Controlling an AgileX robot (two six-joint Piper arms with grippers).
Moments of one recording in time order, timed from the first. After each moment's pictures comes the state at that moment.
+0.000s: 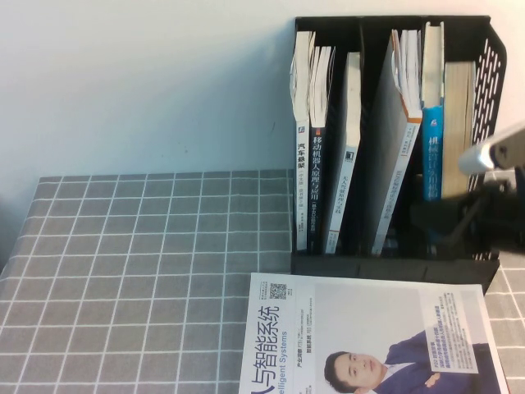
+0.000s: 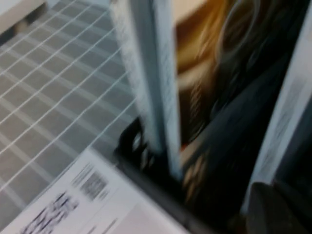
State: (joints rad) right arm 0.21 1.49 -0.76 1.70 0.48 -1.83; left arm -0.92 1.57 -2.38 0.09 1.30 0.08
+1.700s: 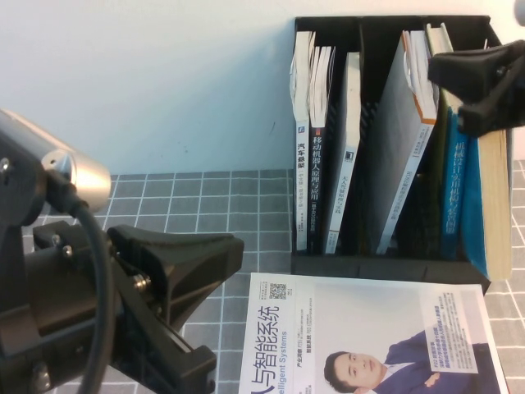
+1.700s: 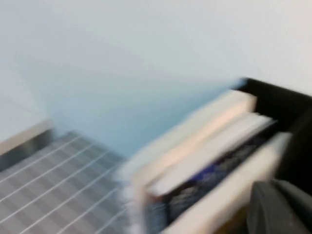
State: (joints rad) right arm 0.20 1.38 -1.05 1.60 0.49 -1.70; left arm -0.92 0.83 -0.87 0.11 0.40 -0.35
